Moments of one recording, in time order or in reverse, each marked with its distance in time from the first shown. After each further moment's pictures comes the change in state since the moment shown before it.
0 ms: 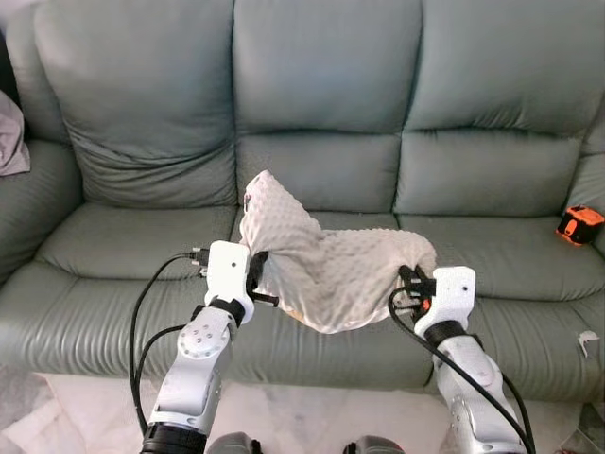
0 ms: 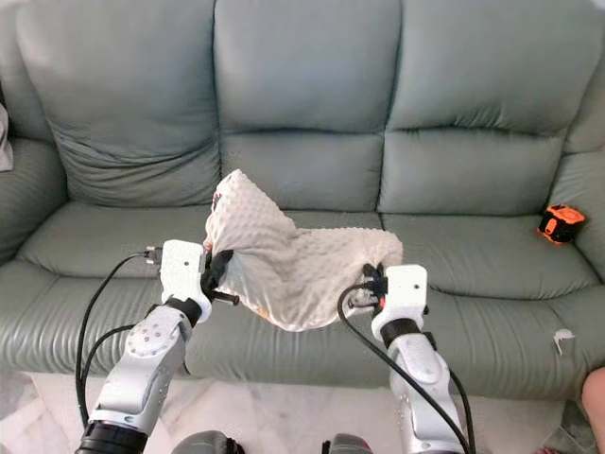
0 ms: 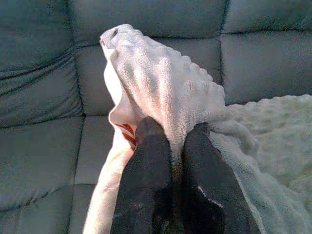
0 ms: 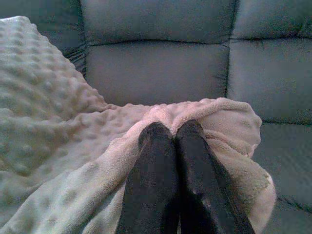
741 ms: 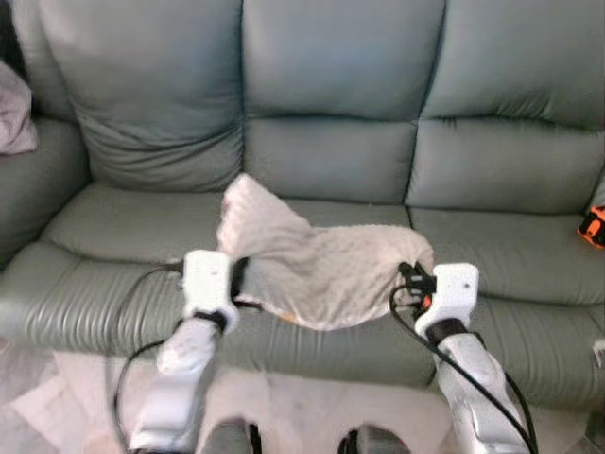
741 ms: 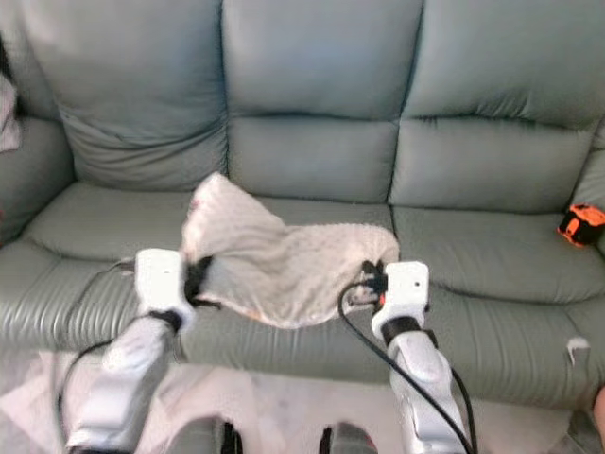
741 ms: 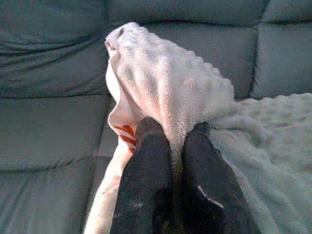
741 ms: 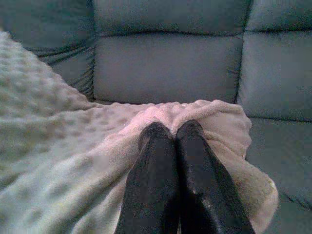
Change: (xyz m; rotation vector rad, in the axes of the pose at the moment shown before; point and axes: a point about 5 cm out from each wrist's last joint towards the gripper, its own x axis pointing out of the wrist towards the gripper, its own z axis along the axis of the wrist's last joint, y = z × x) left arm -0.029 0.023 -0.003 -0.030 0.007 0.100; right arm -0.010 -0.001 0.007 0.004 -0.017 -0.014
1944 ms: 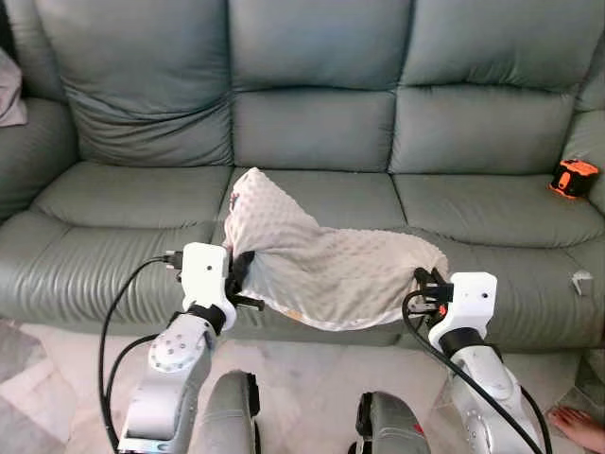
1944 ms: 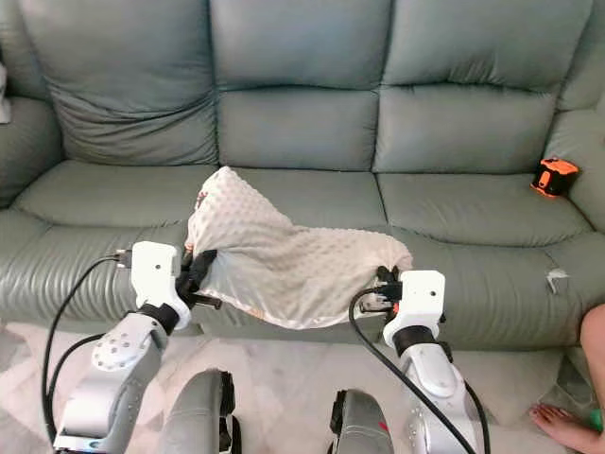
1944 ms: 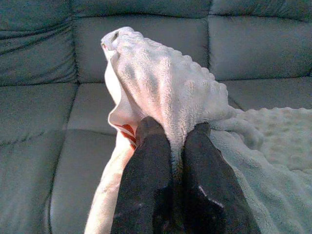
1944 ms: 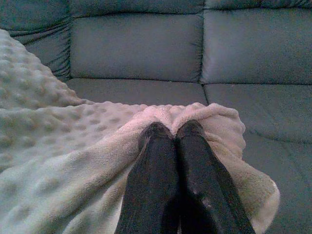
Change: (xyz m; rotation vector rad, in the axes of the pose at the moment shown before) left arm 0.001 -0.013 0.017 -0.024 -0.021 -0.122; right arm -0.011 -0.008 0.002 -0.012 0.017 -0.059
